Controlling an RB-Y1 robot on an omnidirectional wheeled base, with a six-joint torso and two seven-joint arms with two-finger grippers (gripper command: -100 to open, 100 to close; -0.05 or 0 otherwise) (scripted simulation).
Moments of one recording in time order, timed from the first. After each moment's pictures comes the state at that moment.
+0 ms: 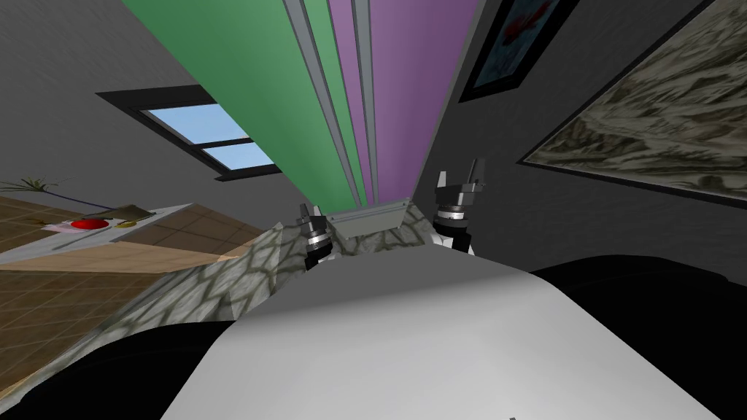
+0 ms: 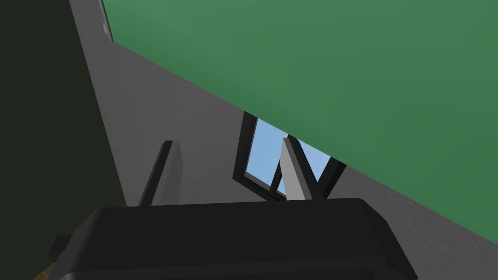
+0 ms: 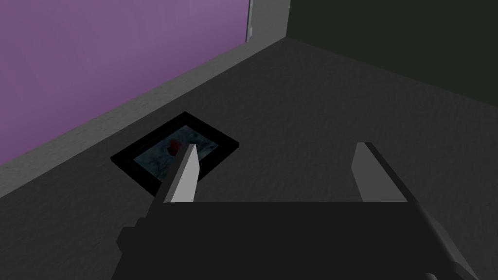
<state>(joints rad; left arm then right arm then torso) 0.54 -0.04 -0.07 -2.21 0.11 -0.50 0.04 0.48 0.00 -0.04 -2.36 -0.06 -0.58 -0.13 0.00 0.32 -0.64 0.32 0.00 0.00</state>
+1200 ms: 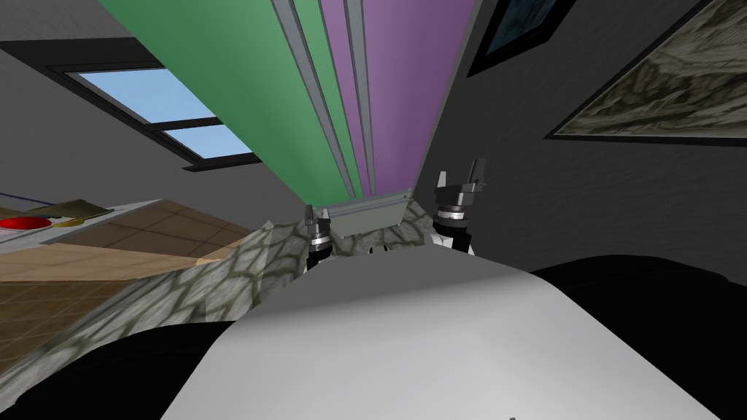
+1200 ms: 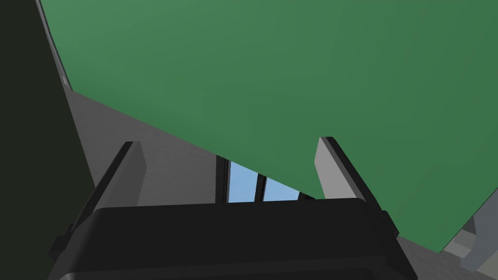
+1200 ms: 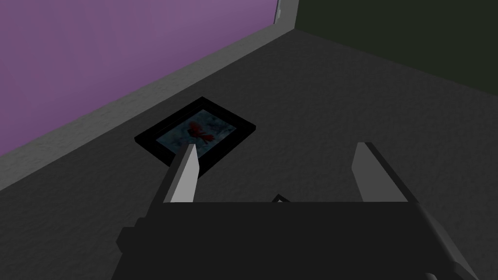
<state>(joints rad) 0.52 0.12 -0.08 -2.12 0.10 -0.55 0.04 0.48 0.00 -0.04 -2.35 -0.06 -0.58 -0.13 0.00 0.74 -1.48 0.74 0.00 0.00</state>
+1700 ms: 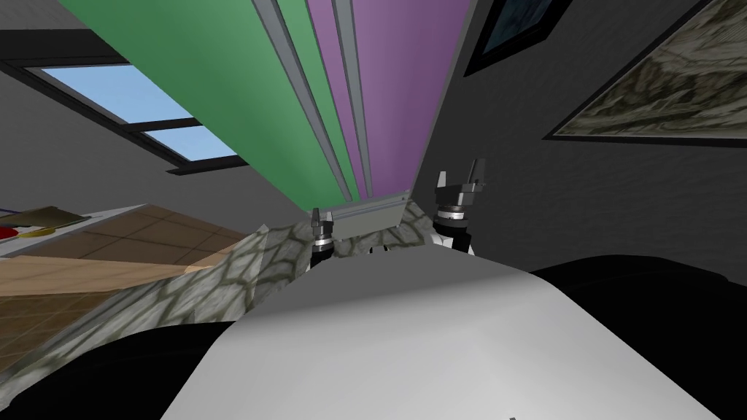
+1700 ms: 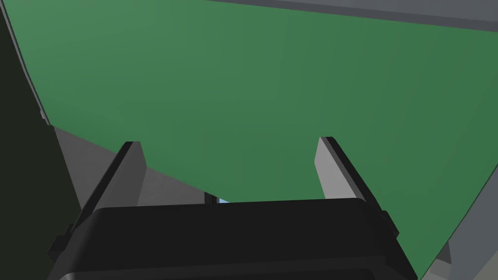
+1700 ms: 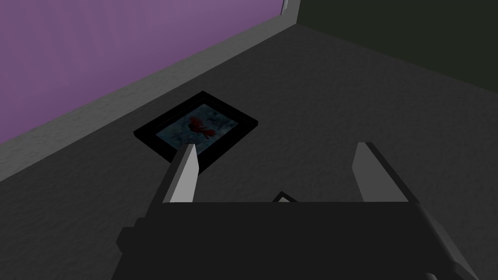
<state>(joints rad) 0.49 0.17 -0.09 -2.01 0.09 -0.61 0.04 0.48 0.00 -0.04 -2.35 -0.06 -0.58 -0.13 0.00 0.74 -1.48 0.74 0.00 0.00</state>
